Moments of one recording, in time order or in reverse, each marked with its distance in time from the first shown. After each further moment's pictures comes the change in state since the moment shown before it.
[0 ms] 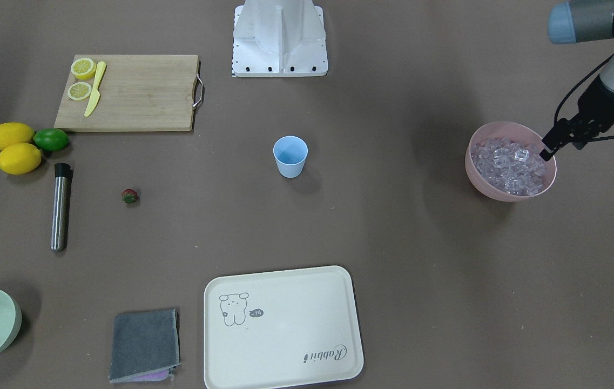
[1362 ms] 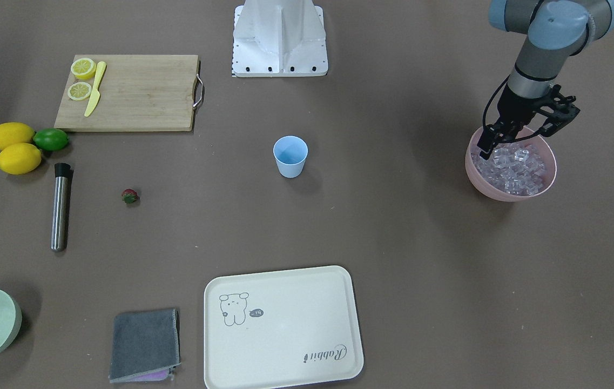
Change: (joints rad) left arm 0.285 0.025 -0.023 0.000 0.243 -0.385; right arm 0.001 -0.007 0.008 0.000 0.002 0.002
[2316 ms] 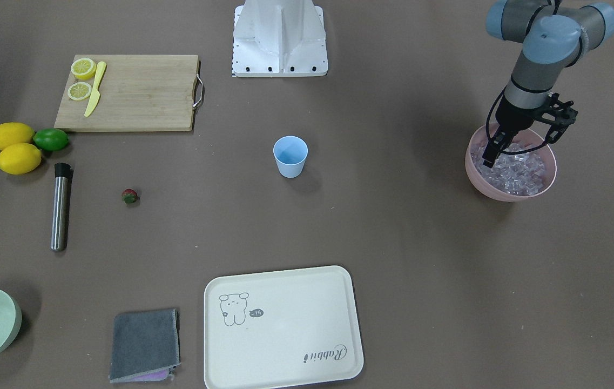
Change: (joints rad) left arm -0.001 -0.032 0.064 0.012 0.001 -0.164; right arm 0.007 -0.077 0.101 0.000 -0.001 0.000
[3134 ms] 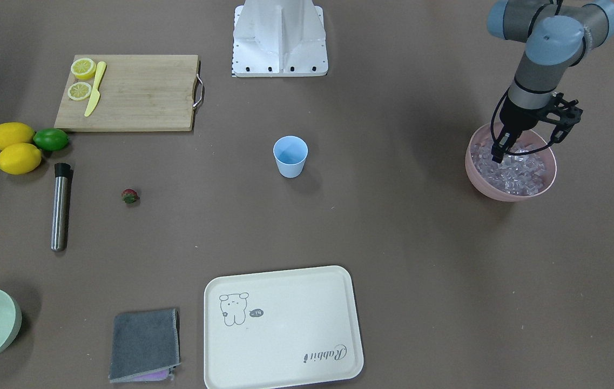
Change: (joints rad) left arm -0.014 -0.002 -0.048 0.090 -0.006 0.004; right arm 0.024 -0.014 0.014 -0.007 0.002 0.000
